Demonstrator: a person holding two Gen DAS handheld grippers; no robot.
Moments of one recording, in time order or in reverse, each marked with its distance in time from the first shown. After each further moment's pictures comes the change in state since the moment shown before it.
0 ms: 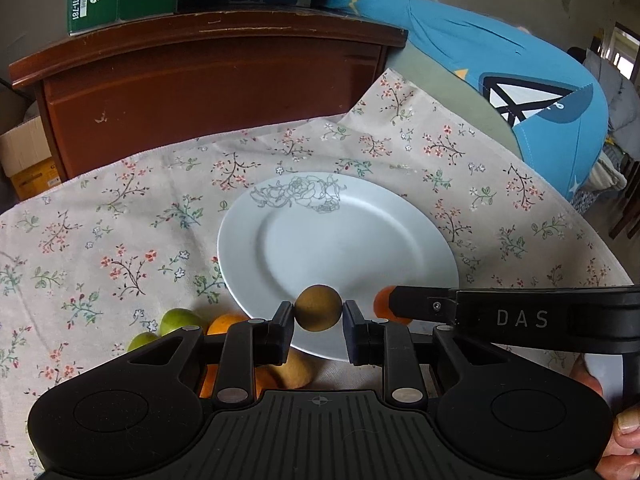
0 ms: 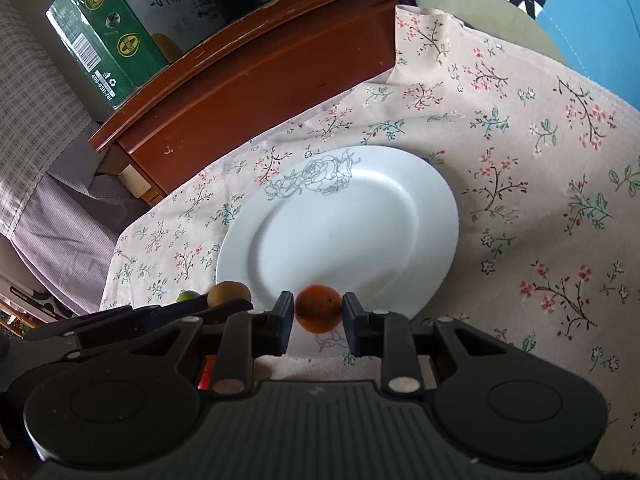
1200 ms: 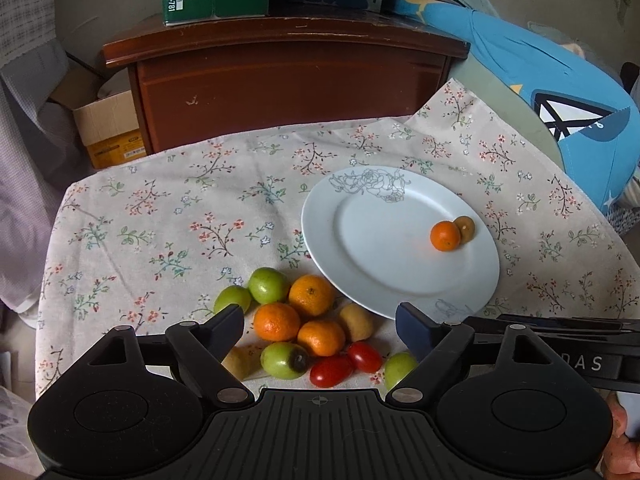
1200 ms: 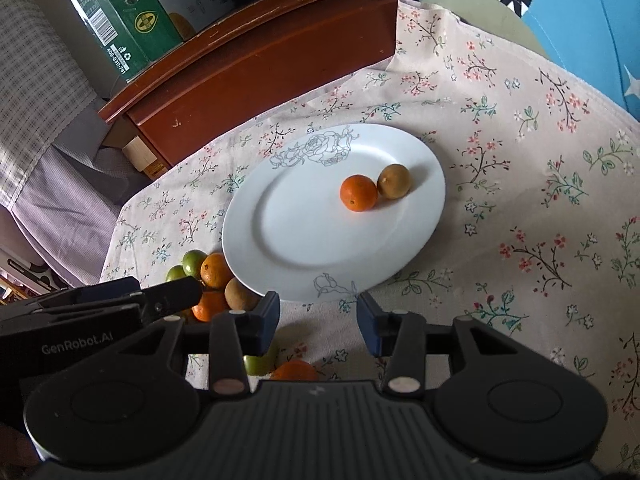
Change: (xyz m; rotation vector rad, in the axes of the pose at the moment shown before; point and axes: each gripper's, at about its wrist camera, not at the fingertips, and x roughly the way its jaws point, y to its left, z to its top) left arm -0.048 0.016 -0.012 -0.099 0.027 0.171; right arm -0.029 0.009 -0.025 -0.050 0.064 -0.013
